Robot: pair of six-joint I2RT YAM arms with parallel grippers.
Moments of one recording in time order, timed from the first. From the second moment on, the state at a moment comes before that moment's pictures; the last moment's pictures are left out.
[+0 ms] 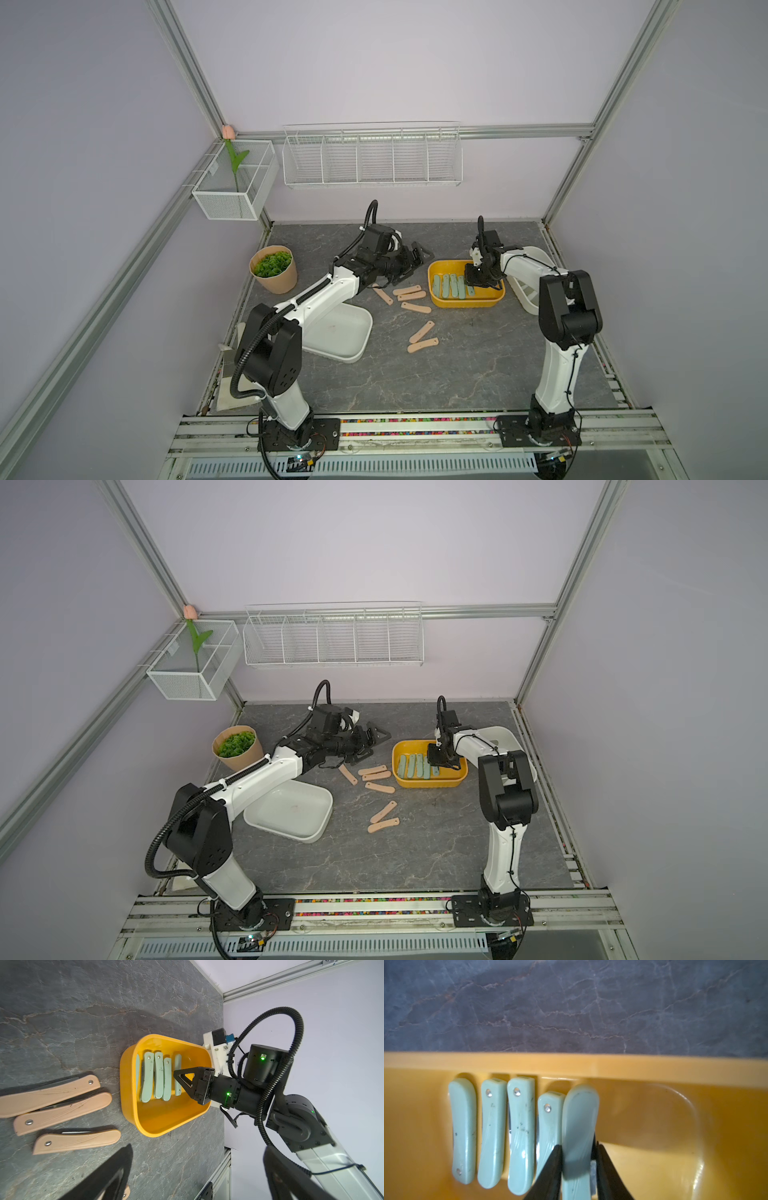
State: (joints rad) left arm -0.61 1.71 1.35 -0.21 0.49 -0.97; right arm 0.22 2.02 1.43 -0.64 -0.13 0.24
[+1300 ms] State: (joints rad) left arm -0.53 1.38 1.12 -0.29 0.42 -0.91; right arm 0.38 1.35 1.02 -0.74 -0.21 0.34
